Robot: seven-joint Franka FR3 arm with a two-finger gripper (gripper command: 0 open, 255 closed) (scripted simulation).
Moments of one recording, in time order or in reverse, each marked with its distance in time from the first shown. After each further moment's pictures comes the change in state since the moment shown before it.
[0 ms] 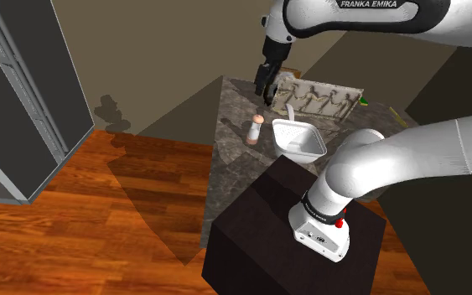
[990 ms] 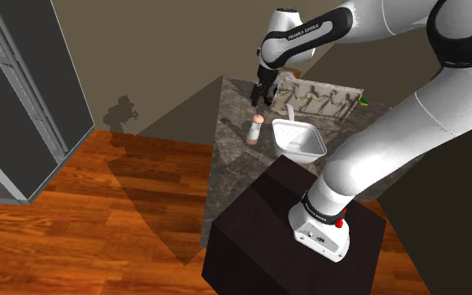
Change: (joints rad) arm -0.079 0.436 -0.233 0.013 -0.052 0.442 -0.203
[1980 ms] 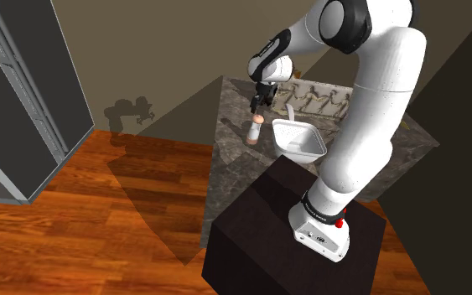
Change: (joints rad) arm -0.101 0.581 -0.088 0.307 0.299 0.247 -0.357
